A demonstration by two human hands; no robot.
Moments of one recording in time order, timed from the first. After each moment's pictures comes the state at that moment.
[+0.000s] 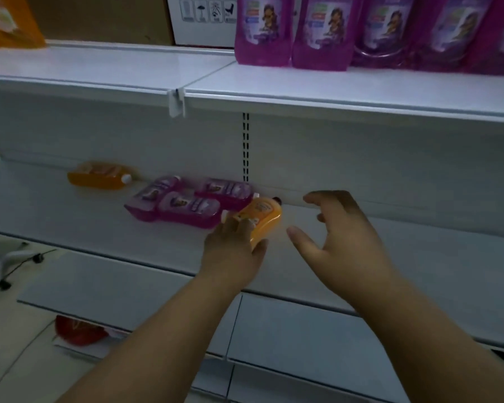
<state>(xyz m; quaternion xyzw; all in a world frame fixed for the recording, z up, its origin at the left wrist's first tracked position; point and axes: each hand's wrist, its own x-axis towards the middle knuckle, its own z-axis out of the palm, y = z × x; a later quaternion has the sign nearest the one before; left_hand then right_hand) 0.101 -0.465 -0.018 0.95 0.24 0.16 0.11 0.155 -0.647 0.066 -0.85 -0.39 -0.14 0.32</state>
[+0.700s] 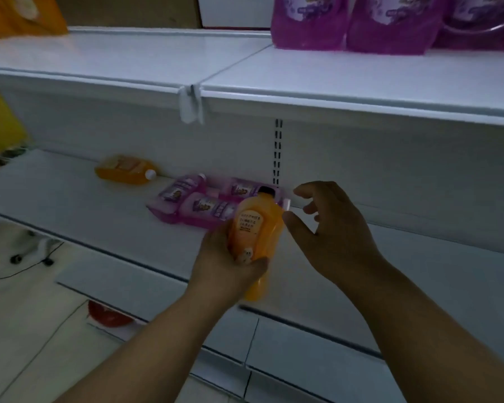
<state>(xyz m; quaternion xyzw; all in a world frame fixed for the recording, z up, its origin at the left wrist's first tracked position) 0.080 -0.422 -0.022 0.82 0.35 0.22 0.40 0.208 -0.561 0.044 -0.80 -0.44 -0.07 0.41</state>
